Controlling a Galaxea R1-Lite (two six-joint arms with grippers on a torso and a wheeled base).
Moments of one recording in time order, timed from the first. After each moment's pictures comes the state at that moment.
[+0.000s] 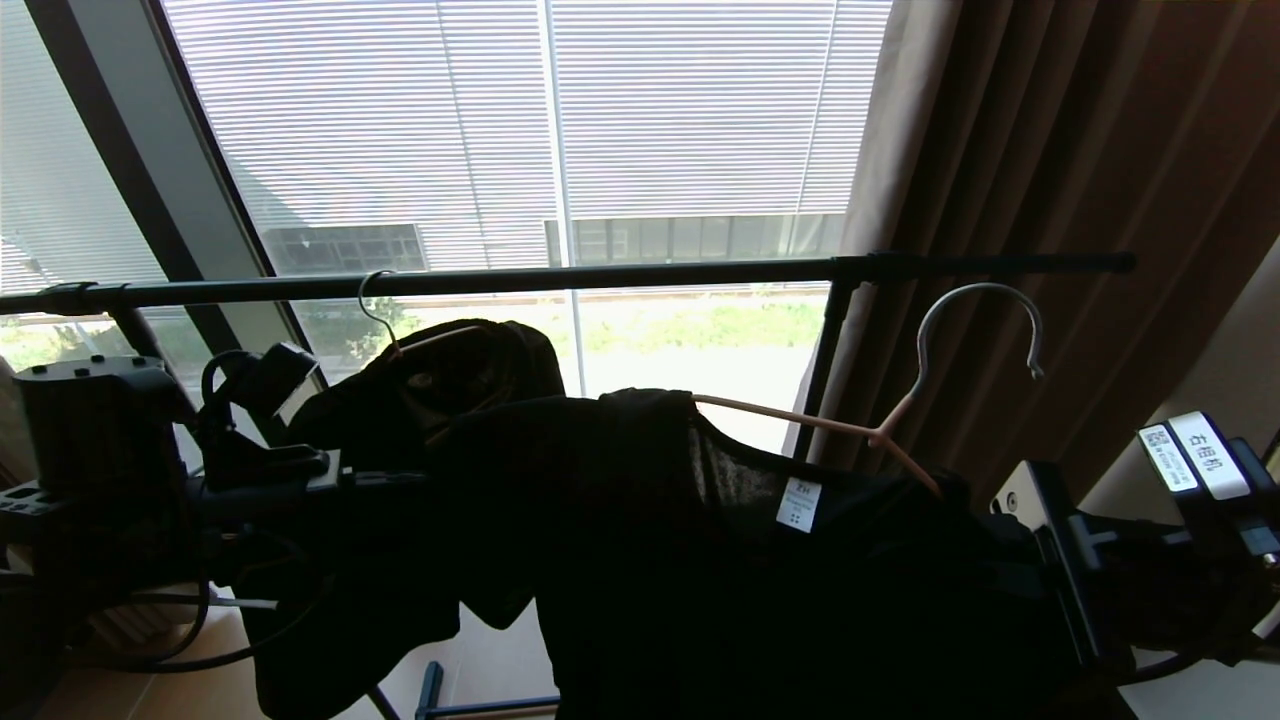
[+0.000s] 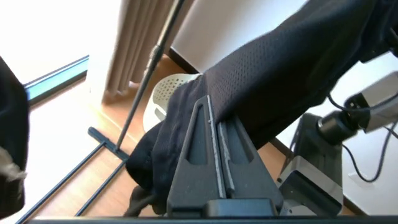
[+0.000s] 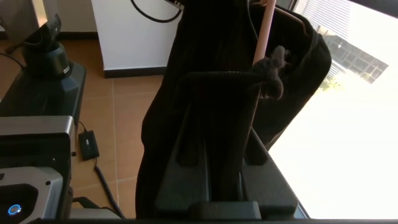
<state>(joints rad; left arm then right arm) -0.10 1.60 -0.52 -0.75 -0.95 -0.14 0.36 1.50 -0.32 -1.07 0.94 -0.21</state>
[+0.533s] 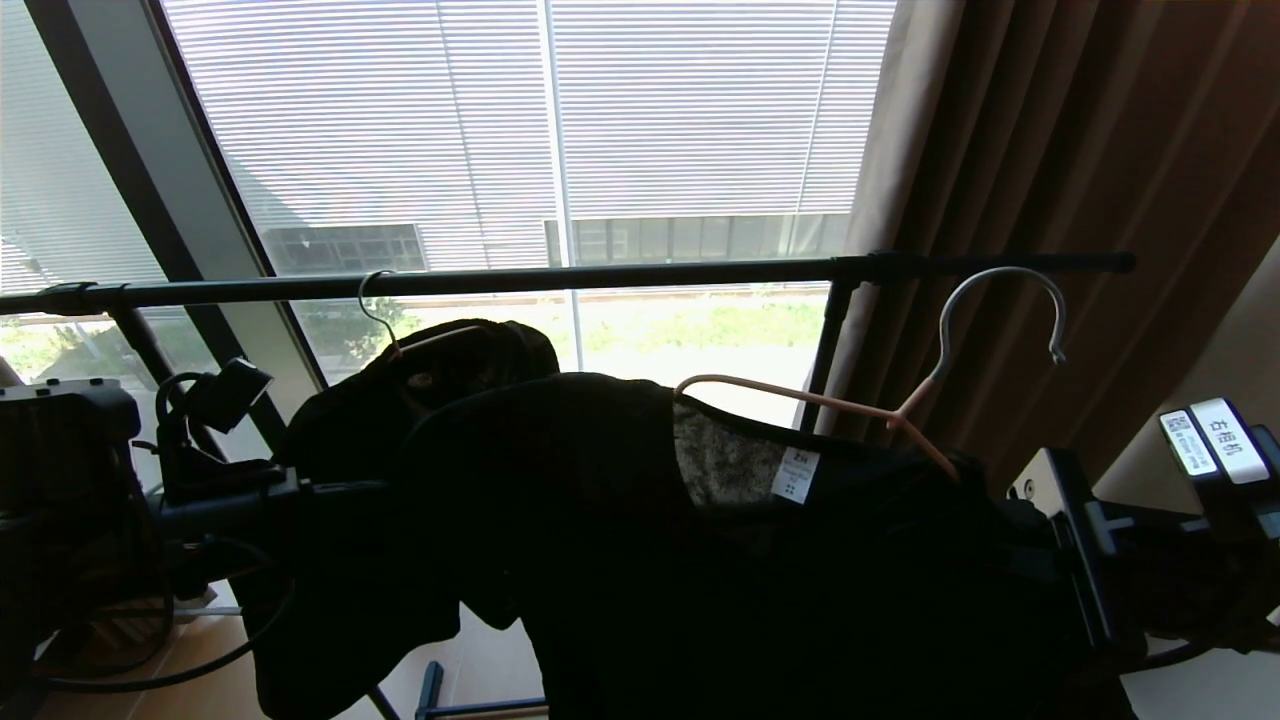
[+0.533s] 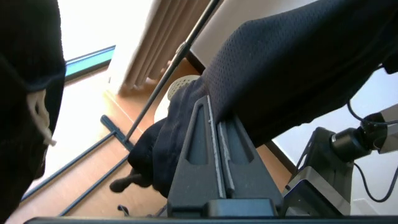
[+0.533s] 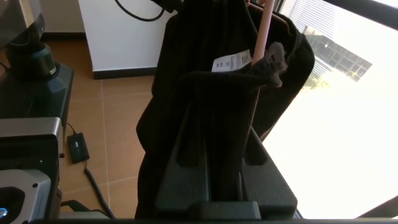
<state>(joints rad) 0.02 1.59 -0.46 -0.75 -0.95 -0.16 0.32 1.49 -0.33 -1.07 0.94 -0.21</state>
